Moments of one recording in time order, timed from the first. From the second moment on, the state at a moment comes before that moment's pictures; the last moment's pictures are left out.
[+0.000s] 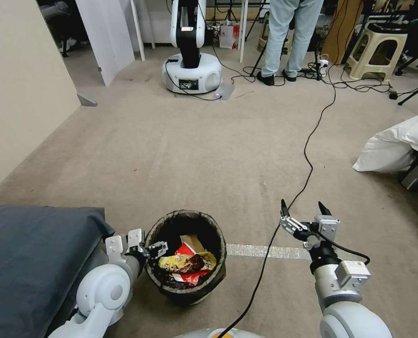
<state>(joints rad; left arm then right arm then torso) 1.48 -1.18 -0.45 -2.10 -0.92 0.74 -0.52 -1.70 1.37 0.47 2.26 0.19 -0.09 0.18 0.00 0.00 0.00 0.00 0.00</state>
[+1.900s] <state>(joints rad) 2.01 -1.47 -0.72 -2.50 0.01 -0.07 -0.20 -1.99 1.45 0.56 2.40 0.00 0.16 0.19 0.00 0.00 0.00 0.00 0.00</state>
